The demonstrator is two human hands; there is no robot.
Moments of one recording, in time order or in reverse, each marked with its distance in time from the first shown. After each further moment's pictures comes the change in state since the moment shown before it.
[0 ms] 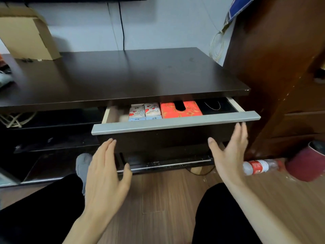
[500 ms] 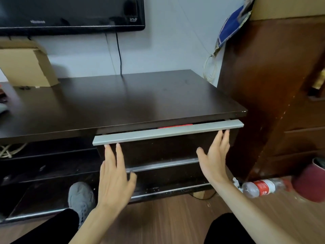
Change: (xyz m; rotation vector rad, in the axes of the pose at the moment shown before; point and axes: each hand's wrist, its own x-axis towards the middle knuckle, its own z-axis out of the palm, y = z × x) left_hand 0.074 -0.014 0.060 0.128 -0.182 -0.026; right_hand 0.057 -0.015 0.059 -0.034 -0.077 0.014
